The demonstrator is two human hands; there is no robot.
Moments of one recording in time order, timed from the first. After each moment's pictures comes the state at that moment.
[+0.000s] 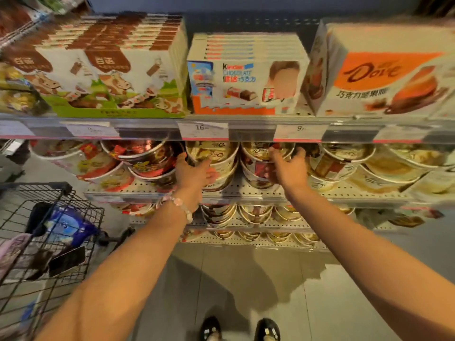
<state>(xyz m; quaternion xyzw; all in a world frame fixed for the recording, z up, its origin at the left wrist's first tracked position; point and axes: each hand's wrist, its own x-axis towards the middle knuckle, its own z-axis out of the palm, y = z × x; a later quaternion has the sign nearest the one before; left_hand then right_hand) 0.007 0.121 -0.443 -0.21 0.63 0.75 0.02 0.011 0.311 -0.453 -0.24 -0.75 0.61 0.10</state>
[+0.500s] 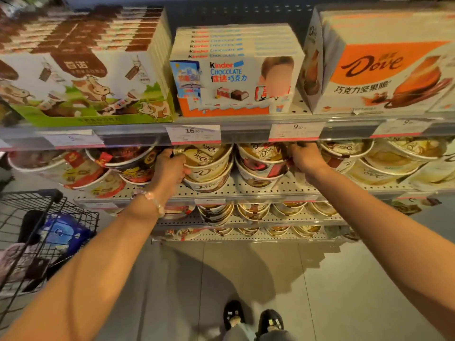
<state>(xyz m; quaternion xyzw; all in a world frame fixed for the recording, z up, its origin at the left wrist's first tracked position) -0.031 0.082 -0.447 -0.23 0.76 0.60 0.06 -0.020 0.363 -0.450 -0.22 -0.78 0.58 0.01</state>
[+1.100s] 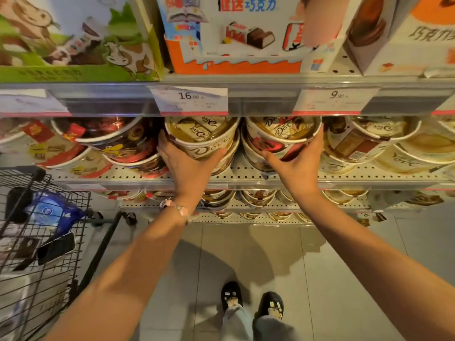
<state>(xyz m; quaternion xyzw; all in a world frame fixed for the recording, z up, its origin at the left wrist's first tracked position) -0.008 0.120 -0.511 -0.13 0.83 0.52 -0.17 0.014 0.317 -0.504 -0.12 -0.82 0.52 0.19</state>
